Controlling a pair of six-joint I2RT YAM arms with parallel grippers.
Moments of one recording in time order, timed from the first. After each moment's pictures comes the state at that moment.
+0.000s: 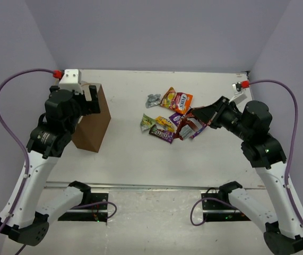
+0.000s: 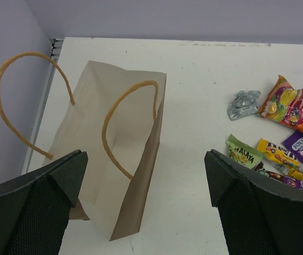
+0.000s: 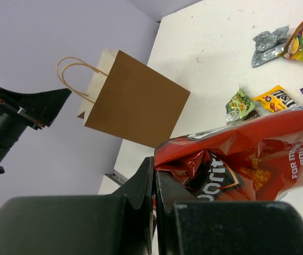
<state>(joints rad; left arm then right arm) -0.35 0.95 1.30 -0.66 -0.36 -0.12 0.33 0.82 1.15 -0.52 -0.34 0.81</state>
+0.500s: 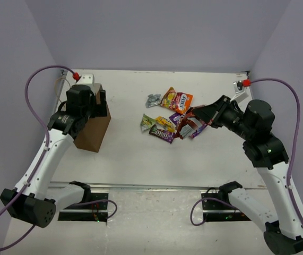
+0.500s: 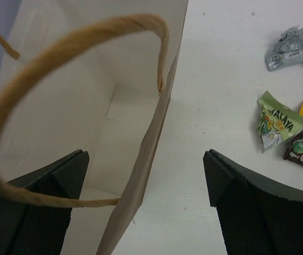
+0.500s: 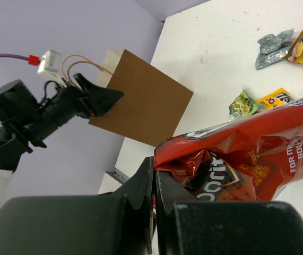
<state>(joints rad) -0.28 1.11 1.21 -0.67 -0.31 -0.18 0.33 0.82 1.17 -0.54 -0.36 0.79</state>
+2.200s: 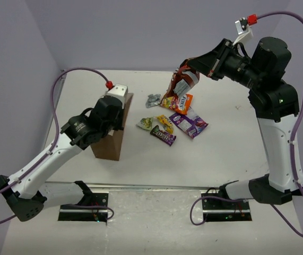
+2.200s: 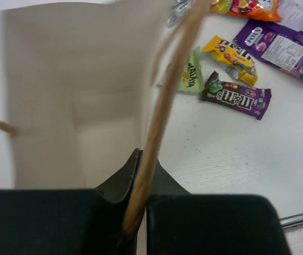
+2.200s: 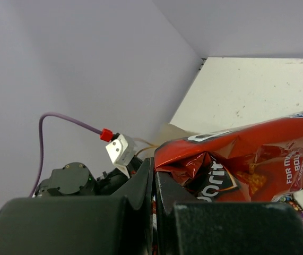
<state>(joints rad) -0.76 1.16 1.31 -0.83 -0.41 -0.31 0.32 1.38 2.08 -0.77 -0.47 0.71</state>
